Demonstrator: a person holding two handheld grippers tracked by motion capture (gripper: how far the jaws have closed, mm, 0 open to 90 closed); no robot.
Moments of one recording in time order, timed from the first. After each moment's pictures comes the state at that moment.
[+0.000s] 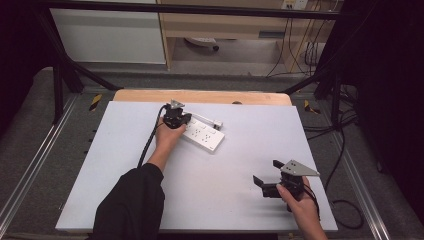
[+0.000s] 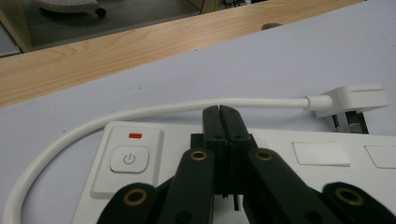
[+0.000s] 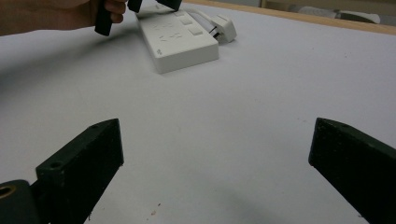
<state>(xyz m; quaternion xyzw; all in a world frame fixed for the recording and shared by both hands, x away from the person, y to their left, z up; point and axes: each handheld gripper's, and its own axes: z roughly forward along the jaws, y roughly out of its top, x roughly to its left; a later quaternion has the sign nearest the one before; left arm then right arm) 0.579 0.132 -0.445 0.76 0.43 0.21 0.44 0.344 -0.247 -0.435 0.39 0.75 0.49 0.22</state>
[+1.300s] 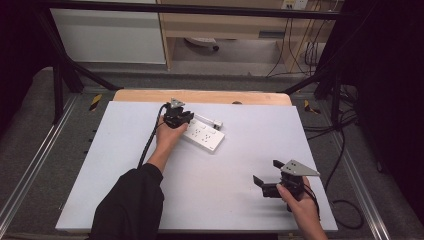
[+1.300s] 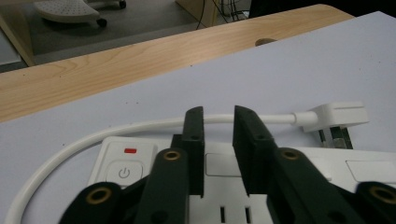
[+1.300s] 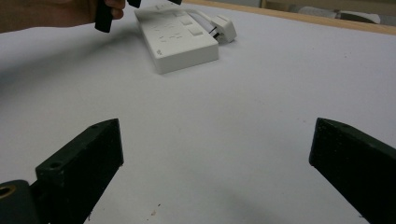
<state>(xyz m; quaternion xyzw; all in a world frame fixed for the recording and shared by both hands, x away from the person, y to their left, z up) 0.575 0.128 -0.437 0.75 0.43 0.21 0.45 0.344 -0.247 -0.435 0.39 0.74 0.49 0.21</state>
